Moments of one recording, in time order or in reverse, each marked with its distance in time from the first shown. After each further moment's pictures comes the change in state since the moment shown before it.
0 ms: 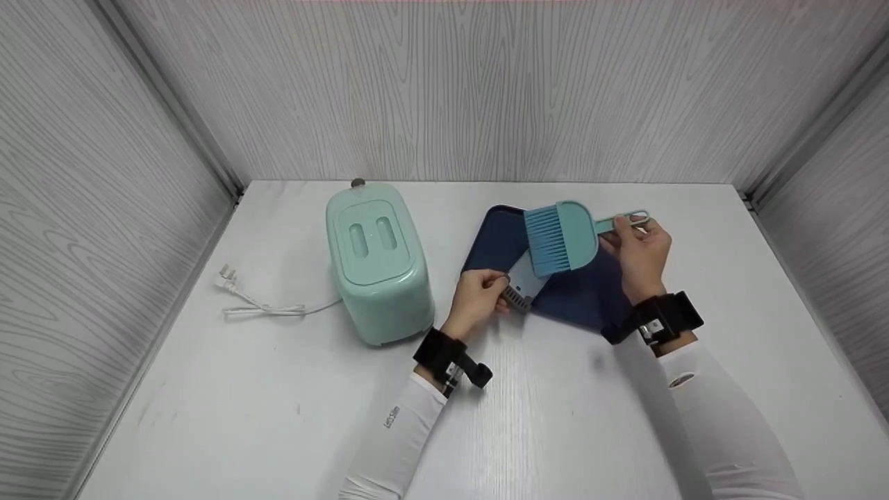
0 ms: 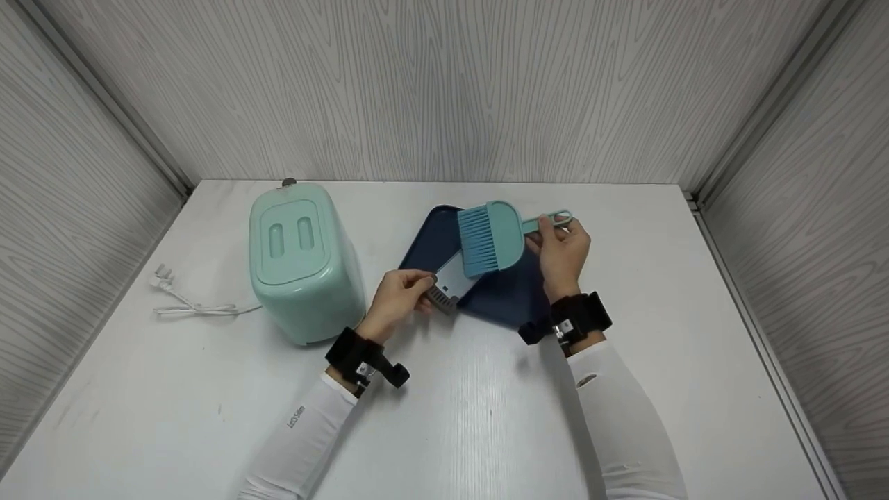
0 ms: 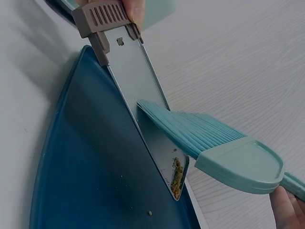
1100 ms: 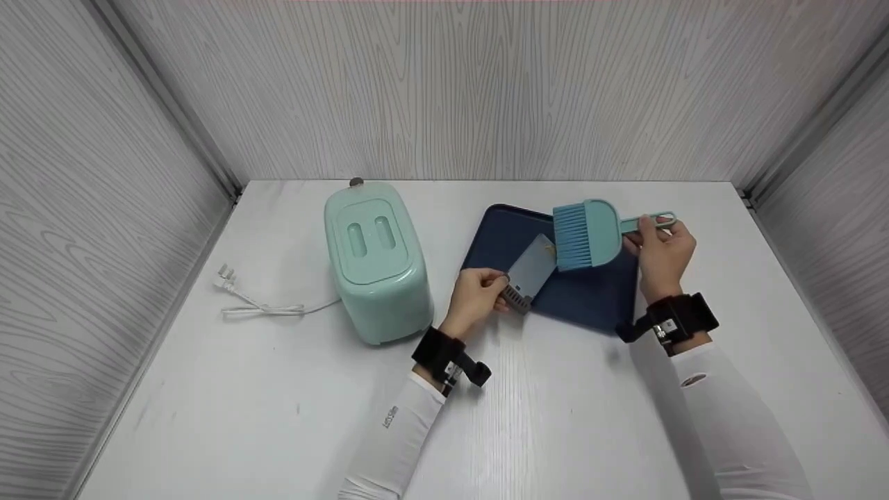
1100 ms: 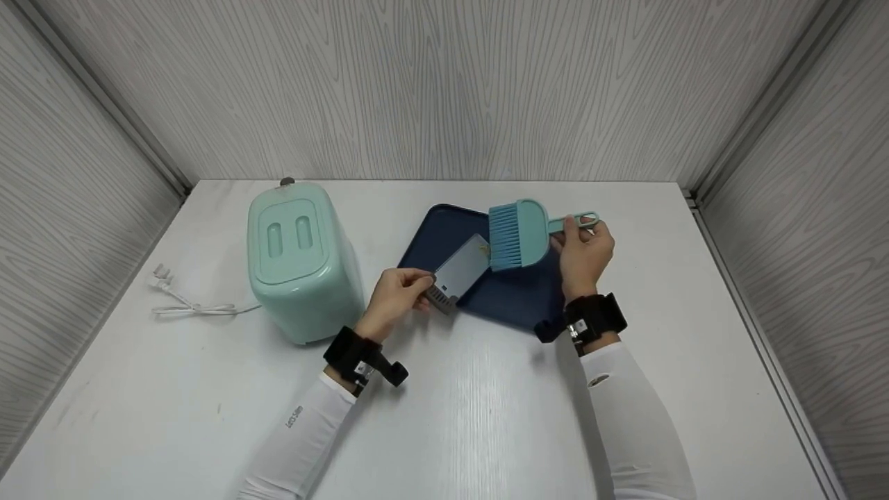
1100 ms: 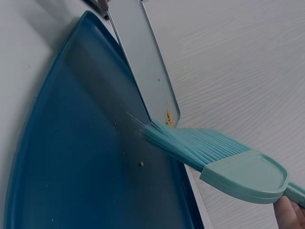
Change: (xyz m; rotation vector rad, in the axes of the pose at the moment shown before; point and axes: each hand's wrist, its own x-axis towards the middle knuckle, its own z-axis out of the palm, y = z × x) left_hand -0.001 0.004 0.000 -0.002 0.005 -0.002; right_hand 0.011 -0.004 -0.028 -0.061 0.149 -0.067
